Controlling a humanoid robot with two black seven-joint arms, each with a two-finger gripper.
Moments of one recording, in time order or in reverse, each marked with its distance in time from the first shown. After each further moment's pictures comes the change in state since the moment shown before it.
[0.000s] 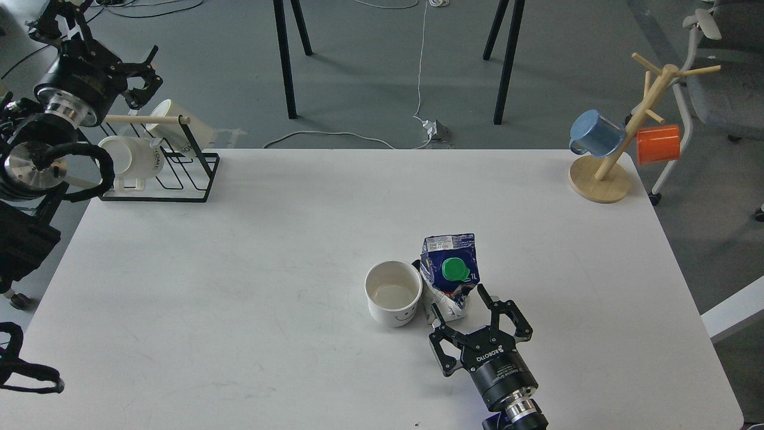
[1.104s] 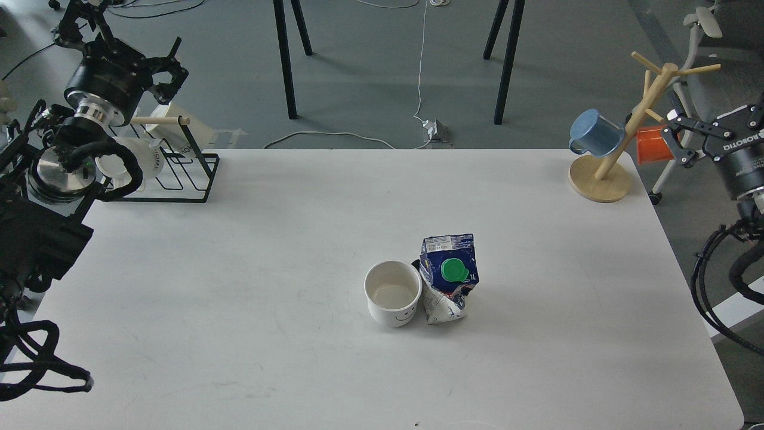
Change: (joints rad) left arm 0.009 -0.098 -0.061 0.000 -0.126 -0.043 -0.011; right arm 0.624 -0.630 0.258 -0.190 -0.020 0.000 -0.013
